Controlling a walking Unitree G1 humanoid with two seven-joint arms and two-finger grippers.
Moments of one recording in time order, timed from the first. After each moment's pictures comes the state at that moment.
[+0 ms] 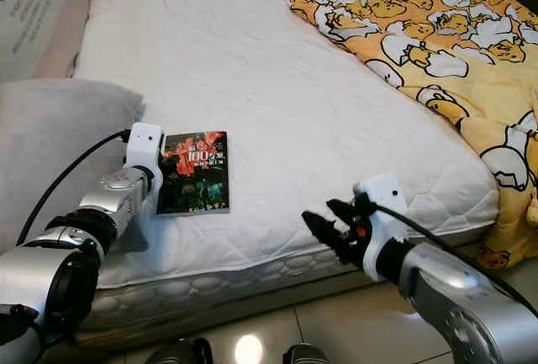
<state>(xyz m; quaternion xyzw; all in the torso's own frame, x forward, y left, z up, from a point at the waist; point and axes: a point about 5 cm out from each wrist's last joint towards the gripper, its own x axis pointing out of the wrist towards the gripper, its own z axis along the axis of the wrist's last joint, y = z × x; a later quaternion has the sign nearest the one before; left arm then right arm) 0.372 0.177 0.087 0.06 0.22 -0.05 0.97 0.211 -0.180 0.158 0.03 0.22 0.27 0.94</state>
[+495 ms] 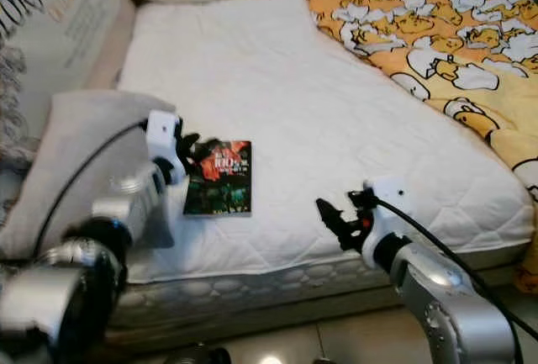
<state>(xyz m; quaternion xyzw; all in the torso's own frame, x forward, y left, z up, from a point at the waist) 0.364 0.132 0.103 -0.05 0.10 -0.23 0.97 0.227 -0.192 0.131 0.02 0.18 0.17 0.97</state>
